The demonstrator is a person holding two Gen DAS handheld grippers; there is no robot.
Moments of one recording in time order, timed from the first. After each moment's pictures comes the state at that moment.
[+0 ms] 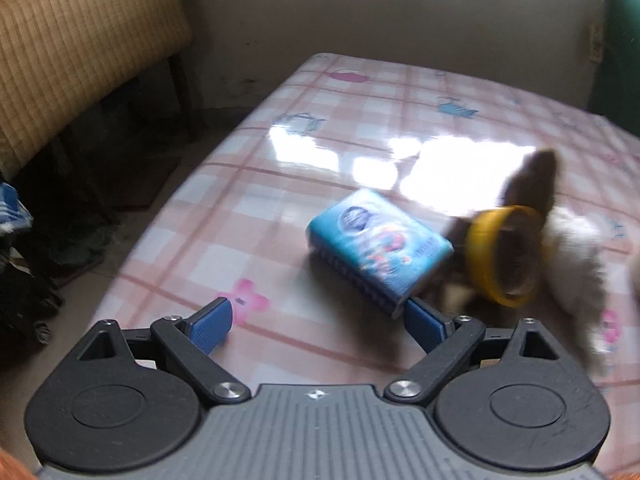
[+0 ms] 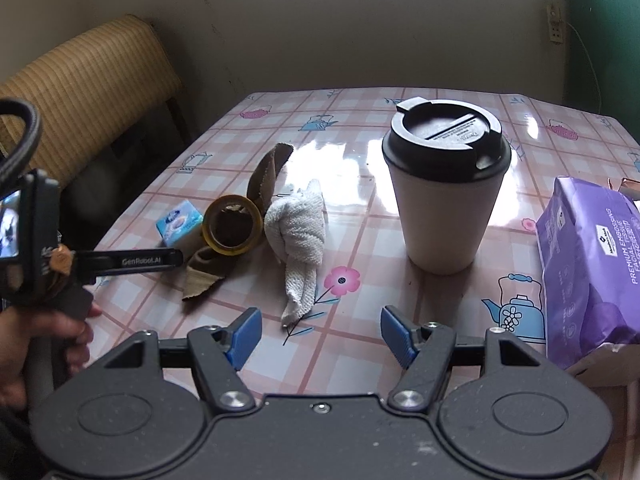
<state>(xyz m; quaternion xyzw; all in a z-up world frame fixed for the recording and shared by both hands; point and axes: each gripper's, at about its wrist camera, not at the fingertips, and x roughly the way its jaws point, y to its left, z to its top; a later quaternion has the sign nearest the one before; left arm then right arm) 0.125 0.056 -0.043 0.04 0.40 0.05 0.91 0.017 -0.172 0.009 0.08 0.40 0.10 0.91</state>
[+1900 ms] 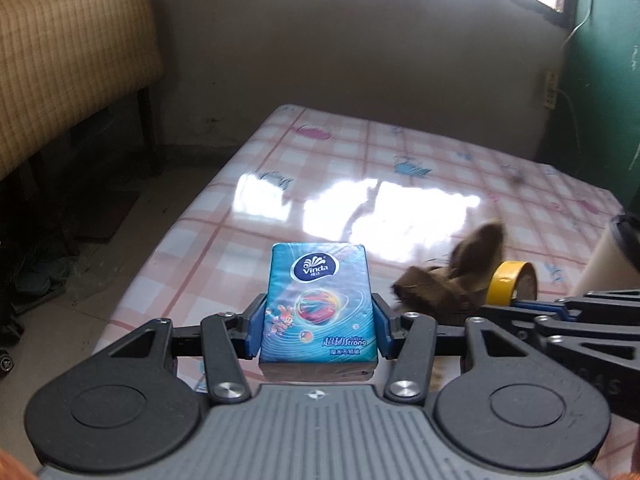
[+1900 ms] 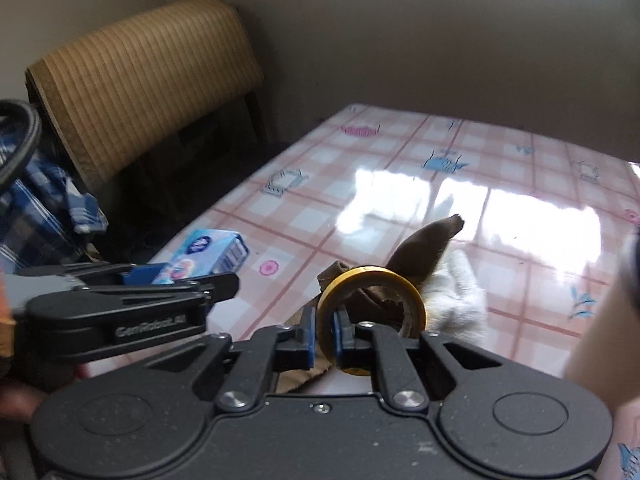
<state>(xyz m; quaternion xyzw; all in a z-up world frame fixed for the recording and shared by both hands) 0.099 0.056 0.004 -0.01 0.34 -0.04 0.94 0.094 -0.089 0.018 0.04 0.35 0.21 0.91</state>
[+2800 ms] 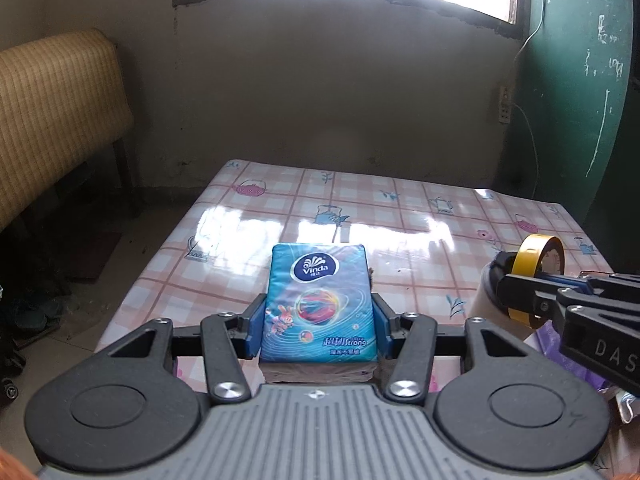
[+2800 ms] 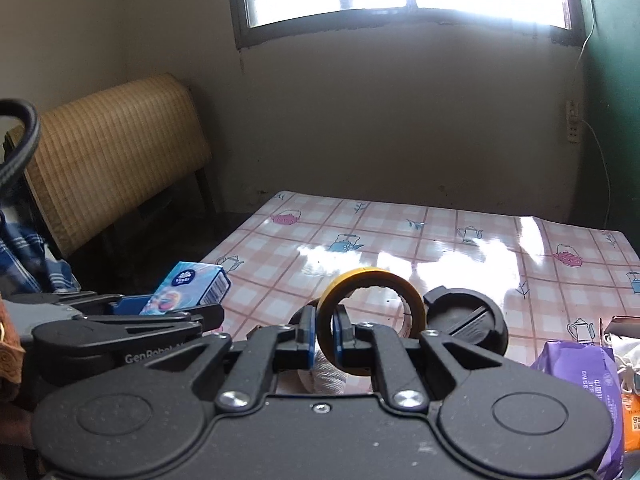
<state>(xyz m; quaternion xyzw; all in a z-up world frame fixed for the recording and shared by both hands) 0.059 -0.024 0.074 0.01 0.31 -0.07 0.95 0.027 -0.172 0.100 0.05 0.28 0.12 0.95</state>
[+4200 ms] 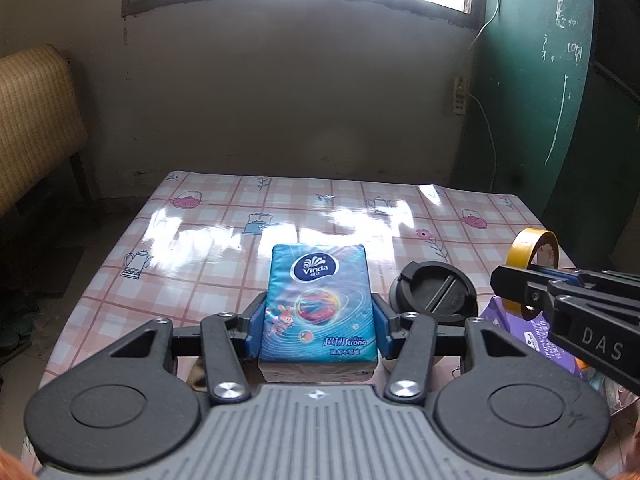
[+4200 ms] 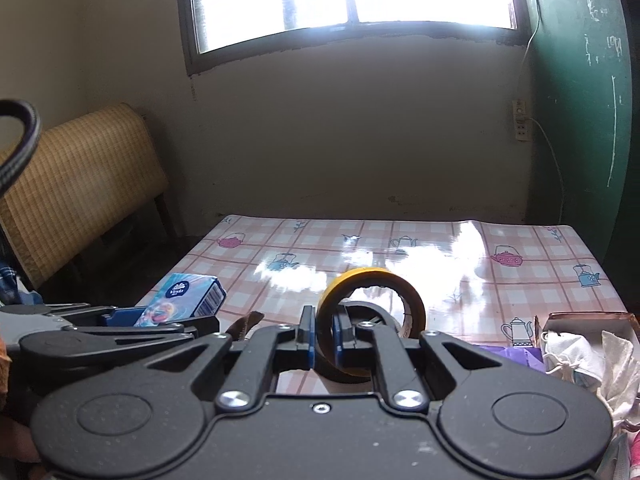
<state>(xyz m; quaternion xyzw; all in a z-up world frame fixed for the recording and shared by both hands) 0.058 -0.086 0.084 0.02 0.31 -0.12 0.94 0.014 -0.226 0.112 0.07 0.26 0.06 0.96</state>
